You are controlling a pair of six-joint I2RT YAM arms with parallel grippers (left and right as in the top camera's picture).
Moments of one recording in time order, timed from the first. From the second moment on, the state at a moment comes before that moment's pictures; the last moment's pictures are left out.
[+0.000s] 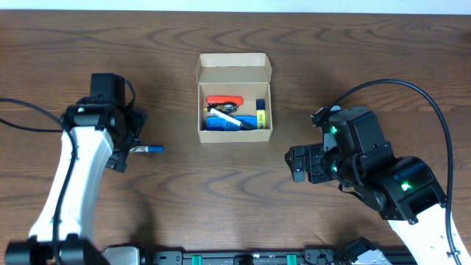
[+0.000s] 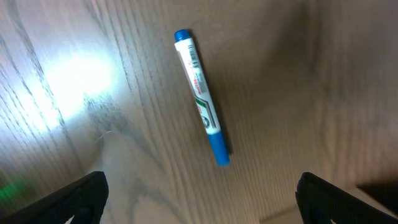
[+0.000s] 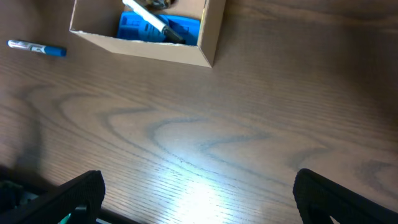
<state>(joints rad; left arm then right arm) 0.02 1.46 1.11 -1.04 -0.11 -1.24 0.46 1.05 1.19 -1.17 -0.07 0.32</state>
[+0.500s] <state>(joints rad) 0.02 1.75 1.11 -0.91 -0.08 -1.32 0.46 1.05 1.19 -1.17 -0.07 0.32</state>
